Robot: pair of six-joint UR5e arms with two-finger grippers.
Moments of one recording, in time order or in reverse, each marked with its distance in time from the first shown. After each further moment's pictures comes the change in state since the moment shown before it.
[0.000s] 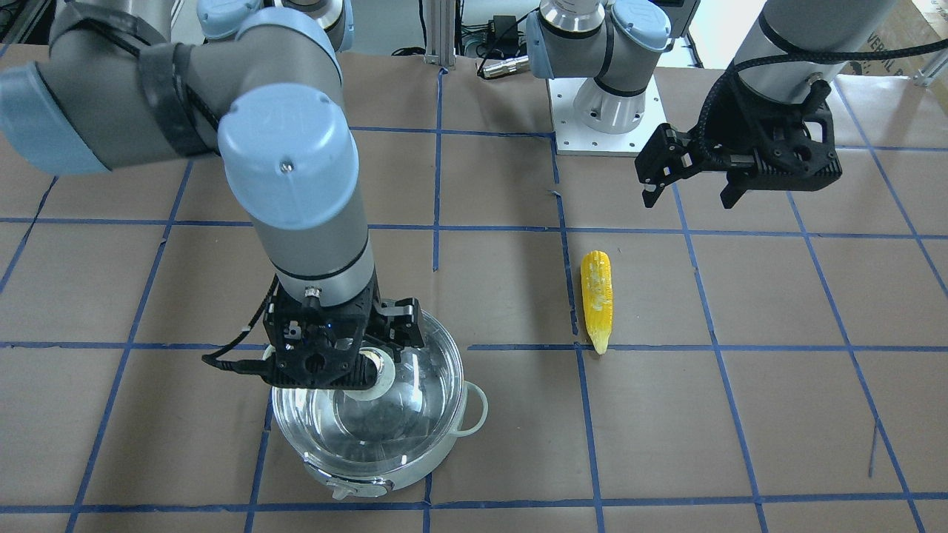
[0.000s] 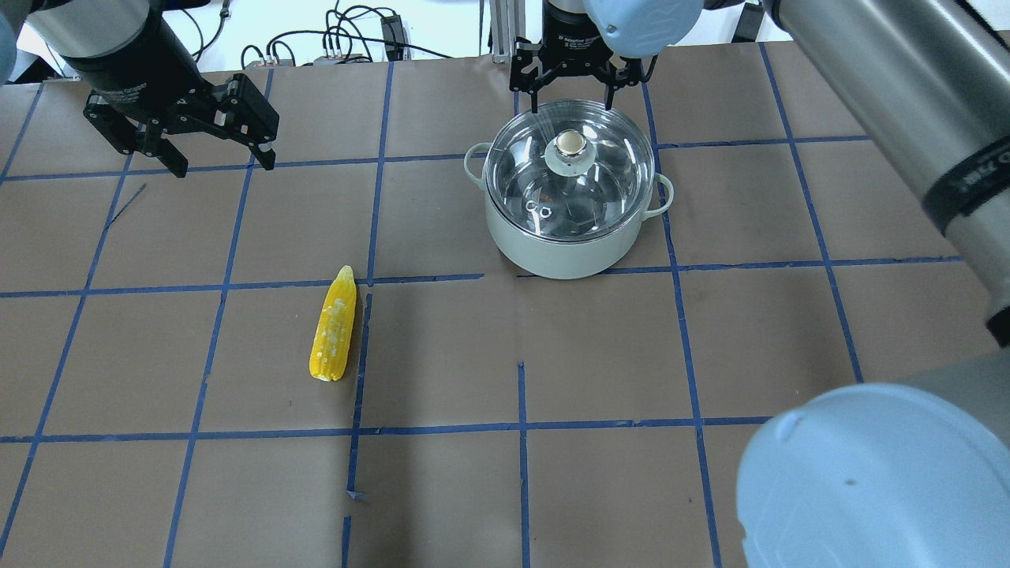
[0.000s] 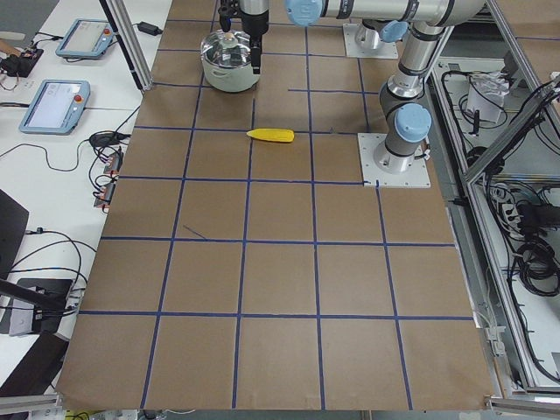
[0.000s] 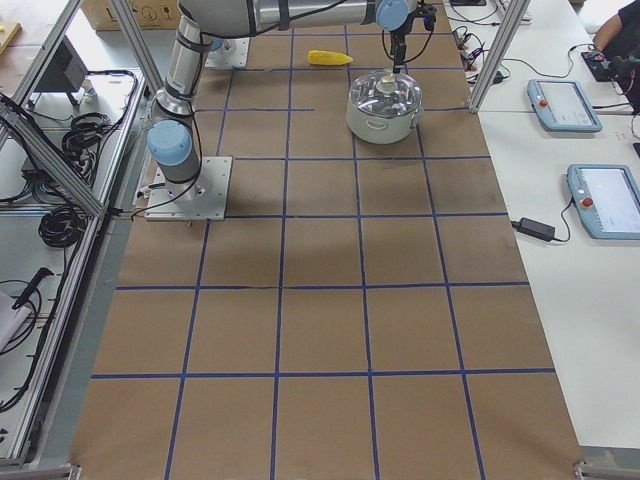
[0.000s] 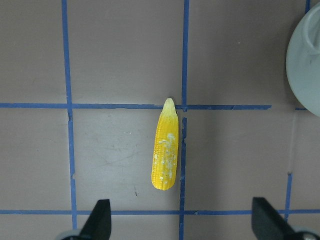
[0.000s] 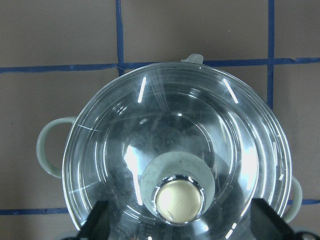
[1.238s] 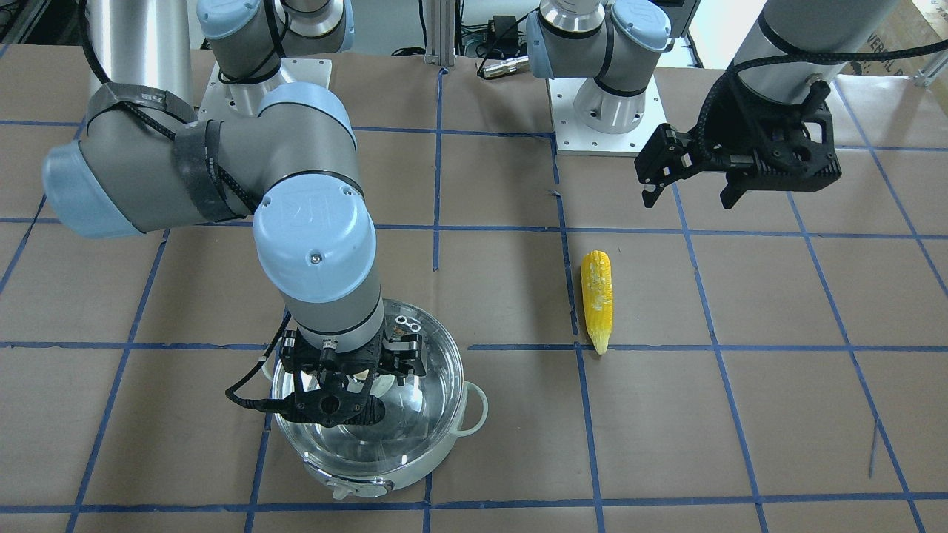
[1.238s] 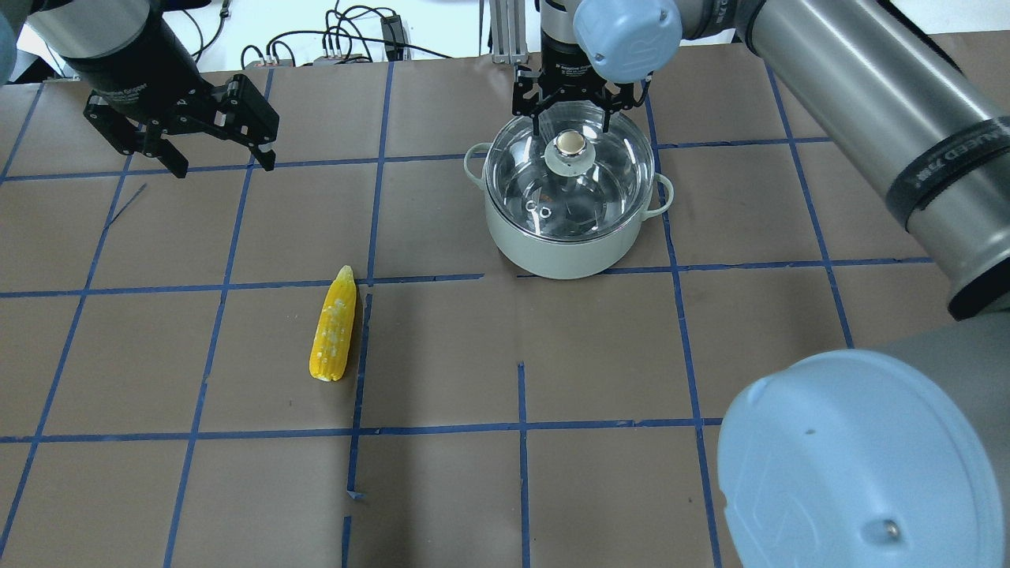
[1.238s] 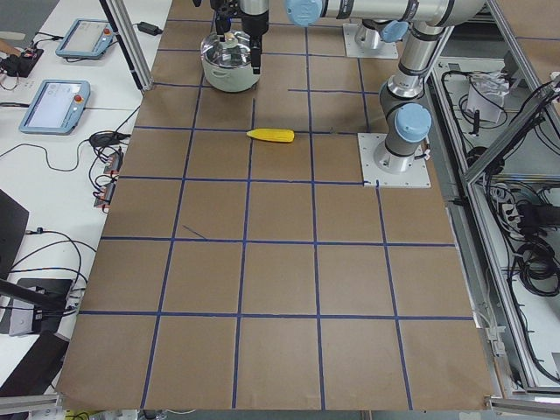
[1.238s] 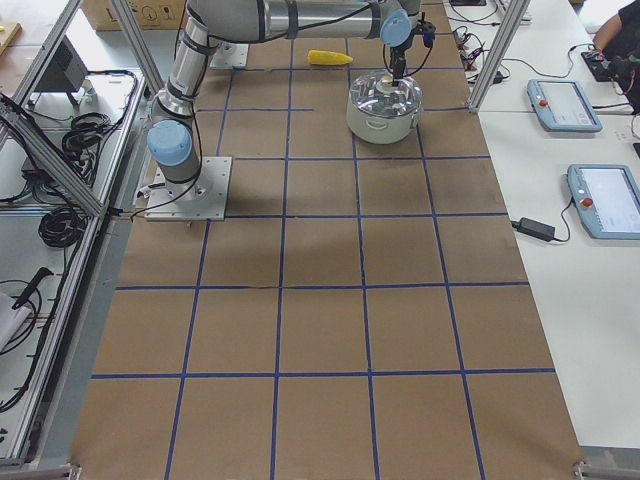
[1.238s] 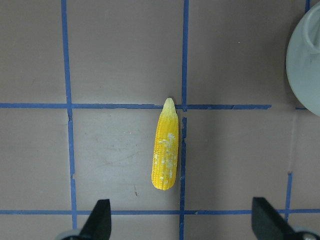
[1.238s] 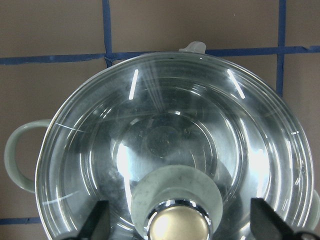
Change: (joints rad) left arm 0.000 0.000 0.000 -0.001 0.000 0.003; right arm -0.005 0.024 0.038 -0.019 -0.004 0.001
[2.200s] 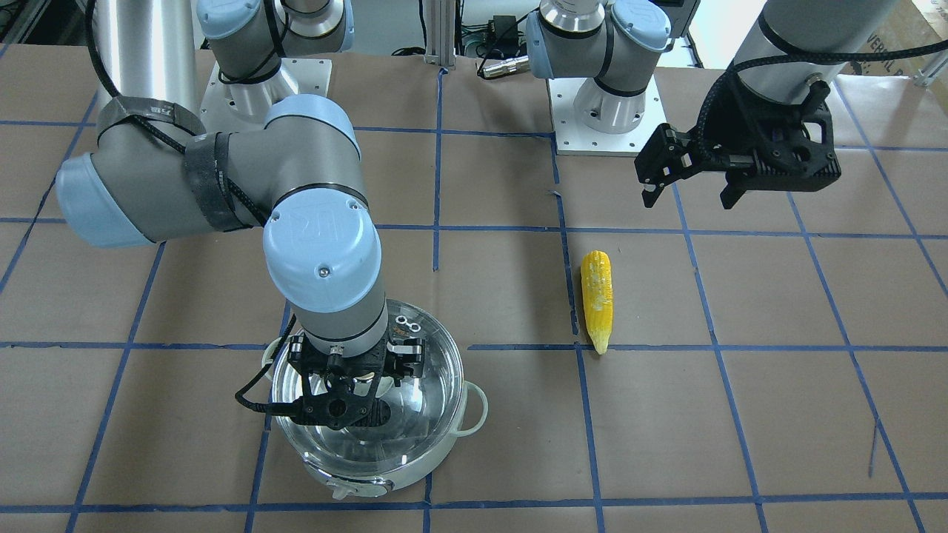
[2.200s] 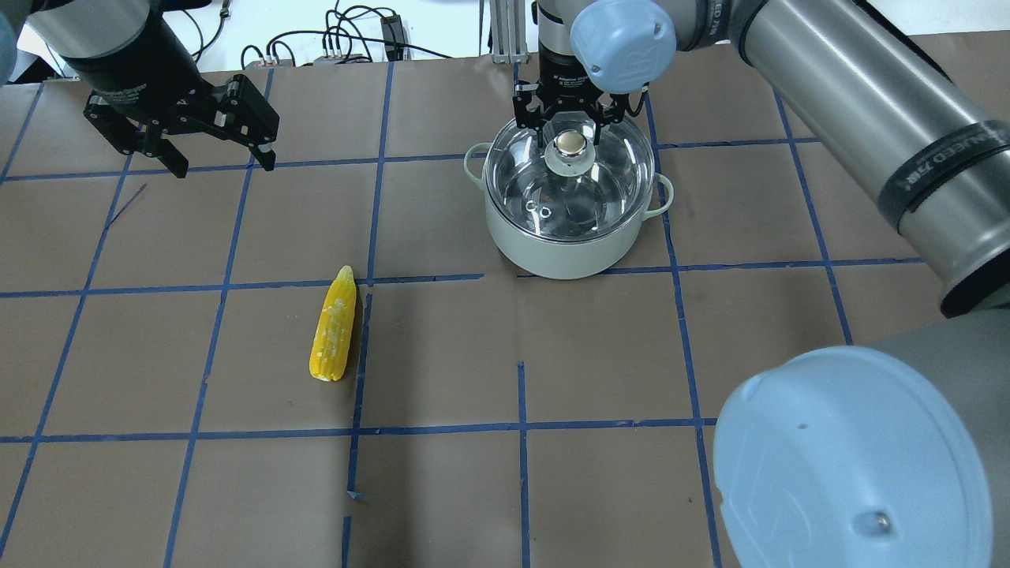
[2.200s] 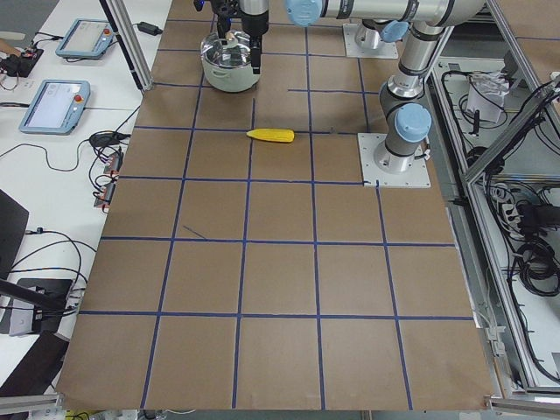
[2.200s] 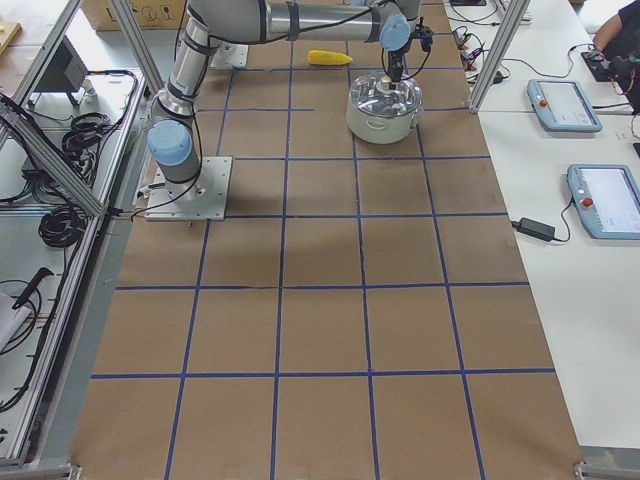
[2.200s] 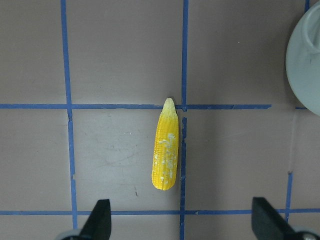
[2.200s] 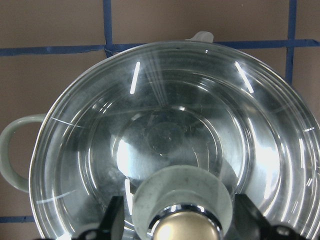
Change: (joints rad) left arm 0.000 0.000 0.000 0.000 0.000 0.003; right arm 0.003 0.010 0.014 -0.007 0.005 -0.006
